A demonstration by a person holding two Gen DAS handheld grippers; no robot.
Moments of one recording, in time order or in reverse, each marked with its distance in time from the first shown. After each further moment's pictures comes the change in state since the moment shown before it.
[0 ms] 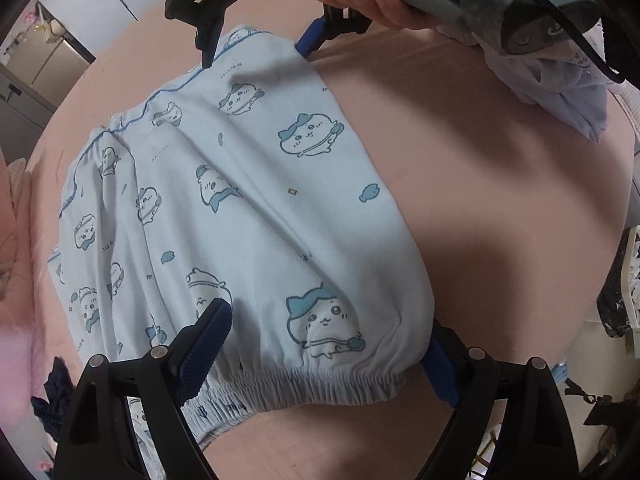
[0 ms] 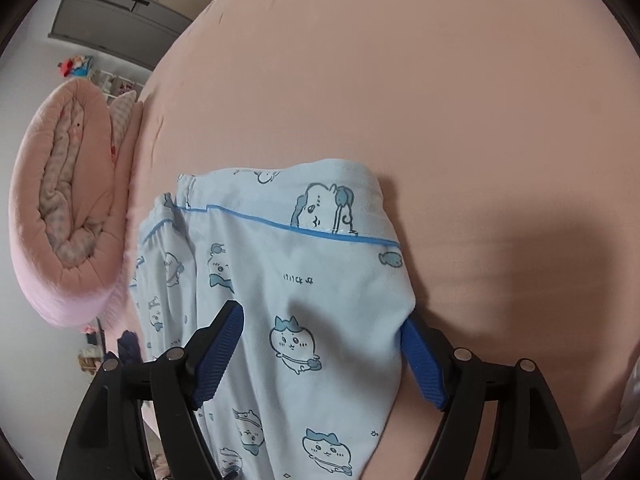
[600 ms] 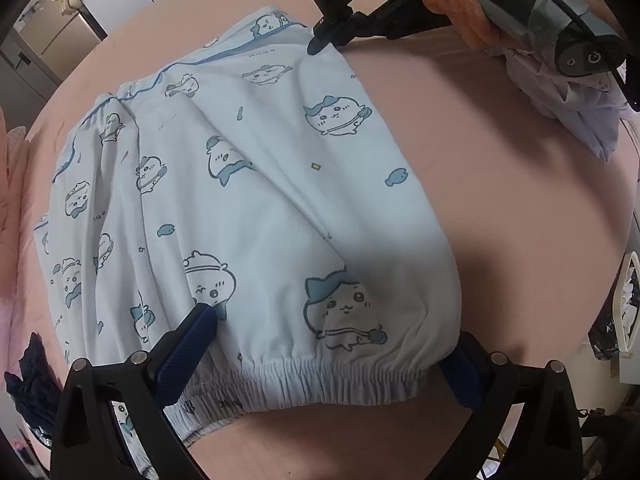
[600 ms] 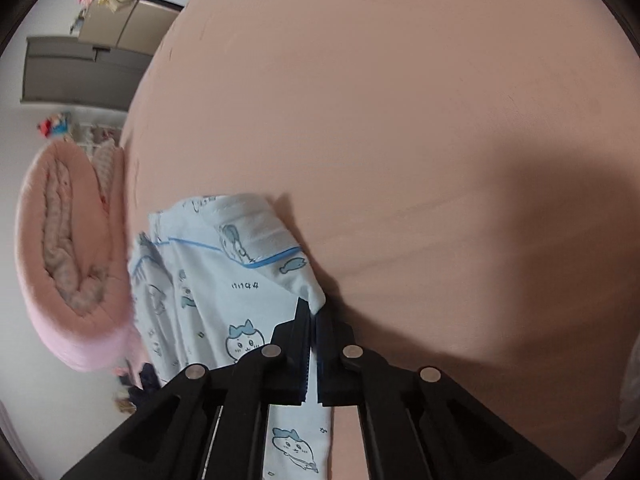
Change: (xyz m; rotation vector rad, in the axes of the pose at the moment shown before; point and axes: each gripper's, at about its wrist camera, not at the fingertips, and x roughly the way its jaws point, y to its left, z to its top) left arm 0.008 0.008 -0.018 -0.090 -0.025 -0.029; right arm -0.005 -0.059 0.005 0.246 -0.043 0.054
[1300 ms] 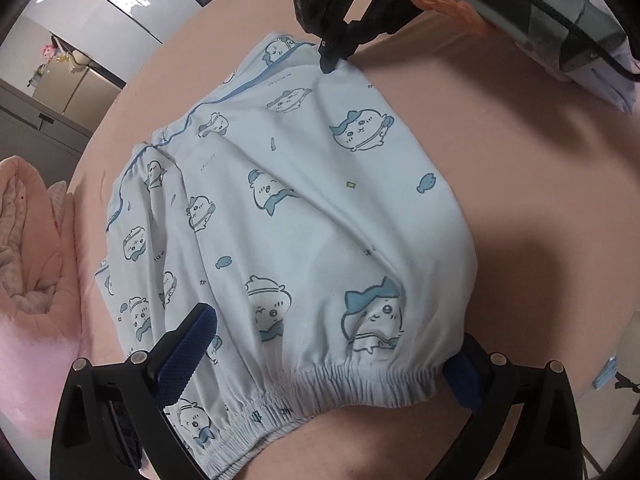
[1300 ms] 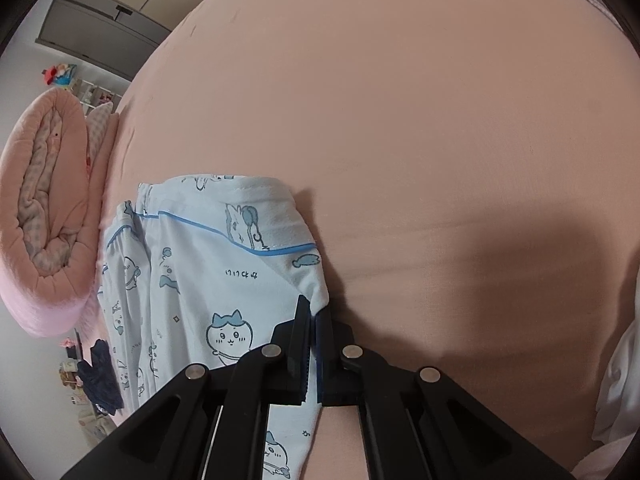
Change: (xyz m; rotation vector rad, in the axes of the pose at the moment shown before) left arm -0.001 -0.028 0.014 0.156 -0.026 0.245; right arm -0.004 0.037 -0.006 -0.178 -0.049 -0.136
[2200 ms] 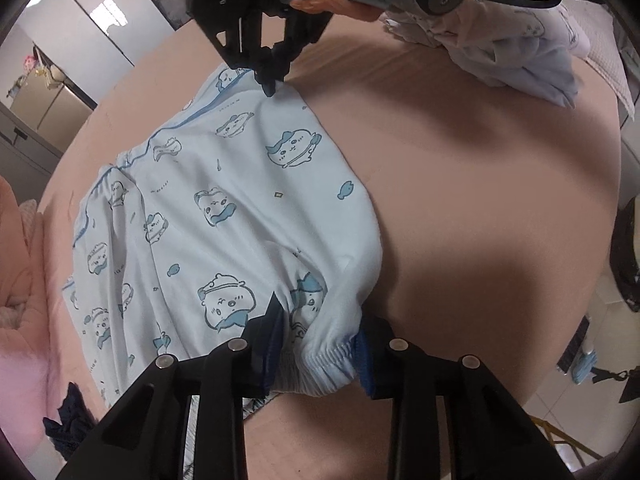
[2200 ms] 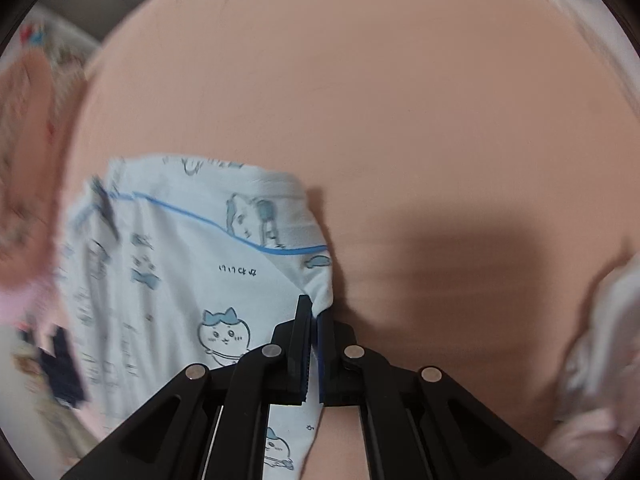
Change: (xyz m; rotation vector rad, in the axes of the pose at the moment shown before) left arm -0.025 0.000 -0.018 -0.001 -0.101 -0.185; right arm -0.003 0.074 0.018 -0.113 0.091 -0.294
